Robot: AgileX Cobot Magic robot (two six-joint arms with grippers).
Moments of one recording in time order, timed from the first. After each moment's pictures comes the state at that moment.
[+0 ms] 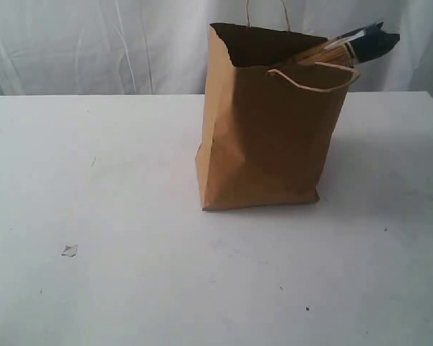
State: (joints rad) left arm -0.02 0.01 0.03 -0.08 0.48 0.02; right arm -0.27 0.13 -0.31 0.79 0.47 -0.75
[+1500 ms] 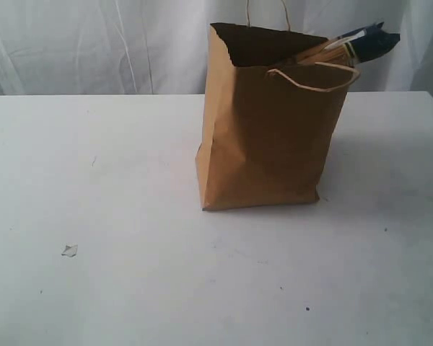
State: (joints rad) left arm -0.05 0.00 0.03 -0.11 0.50 0.23; right arm -0.27 0.11 -0.31 0.36 0.44 -0.51
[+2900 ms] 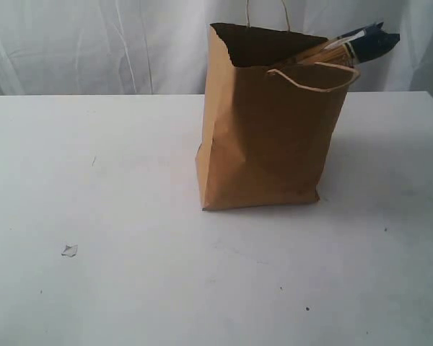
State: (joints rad) left arm -0.05 0.00 0.03 -0.11 0.50 0.23; right arm -0.05 0.01 -0.01 -0.18 0.35 0.17
